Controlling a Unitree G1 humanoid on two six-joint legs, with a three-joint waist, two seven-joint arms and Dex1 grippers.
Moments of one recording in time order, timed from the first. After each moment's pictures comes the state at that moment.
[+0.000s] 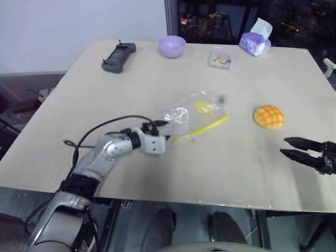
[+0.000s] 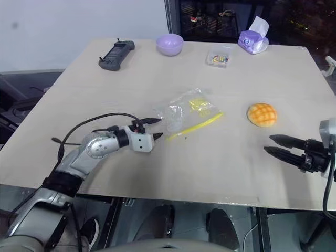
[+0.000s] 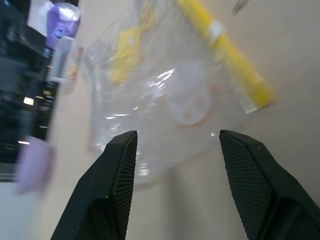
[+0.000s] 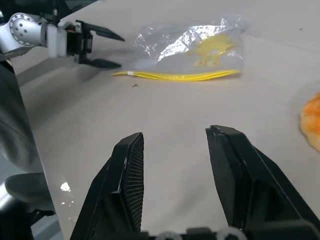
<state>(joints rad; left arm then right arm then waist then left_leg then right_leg) -0.52 0.69 -0.31 0.36 0.53 -0.57 -0.46 0.14 -0.90 -0.52 -0.22 0.73 0.49 1.20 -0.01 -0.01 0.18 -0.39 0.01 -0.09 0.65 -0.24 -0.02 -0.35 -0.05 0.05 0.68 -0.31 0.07</state>
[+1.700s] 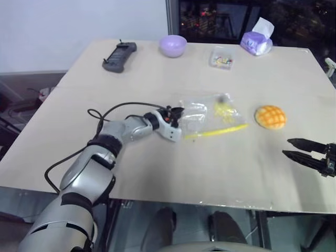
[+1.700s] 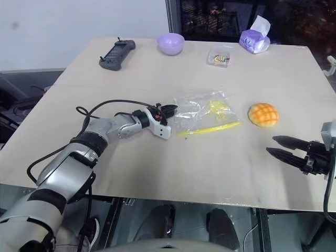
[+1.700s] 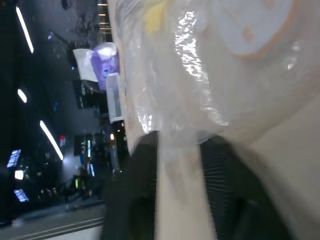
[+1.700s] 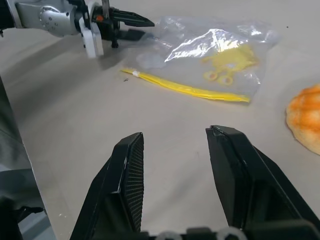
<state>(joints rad) -0.98 0.53 -0.63 0.99 0.96 -0.77 0.17 0.19 -0.90 -0.56 -0.28 0.71 0.50 1.16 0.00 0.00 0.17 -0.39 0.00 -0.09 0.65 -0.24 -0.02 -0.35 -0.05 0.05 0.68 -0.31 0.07</state>
